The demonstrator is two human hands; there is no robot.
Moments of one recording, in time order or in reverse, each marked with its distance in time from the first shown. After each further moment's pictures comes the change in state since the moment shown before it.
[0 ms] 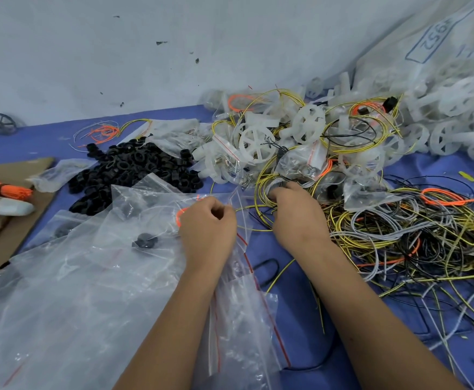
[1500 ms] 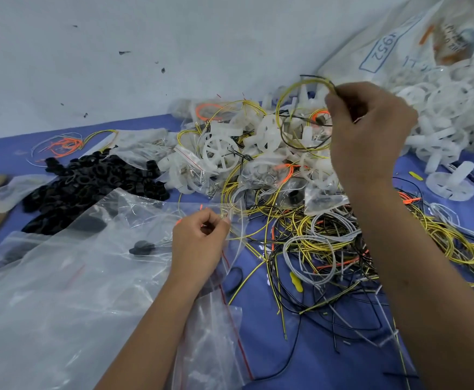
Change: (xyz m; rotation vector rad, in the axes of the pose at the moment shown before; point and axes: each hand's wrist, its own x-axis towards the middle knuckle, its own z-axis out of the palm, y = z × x) left_hand -0.011 0.003 0.029 -0.262 -0.266 0.075; right_hand 0.038 0.074 -0.126 0.513 0.873 0.002
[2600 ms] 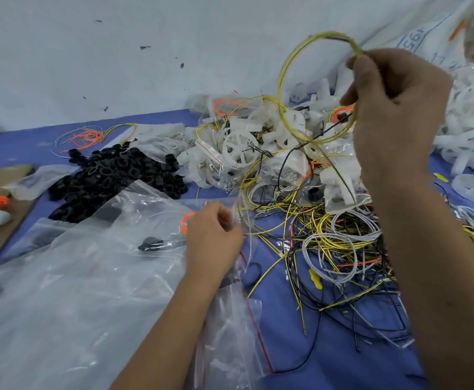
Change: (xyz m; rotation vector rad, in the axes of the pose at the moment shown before) left_hand -0.002 0.001 -0.007 0.294 0.109 0.070; right_hand -0.002 -0.044 0.000 0.382 -0.041 0.082
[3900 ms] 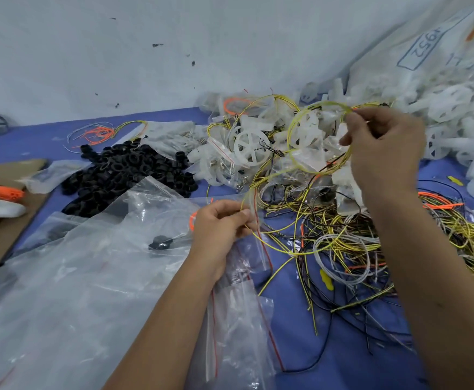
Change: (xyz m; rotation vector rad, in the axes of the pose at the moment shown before) left_hand 0.006 0.013 -0.012 -0.777 -0.195 -0.453; right_hand -0.019 0.047 0.005 -0.188 -0.055 0.173
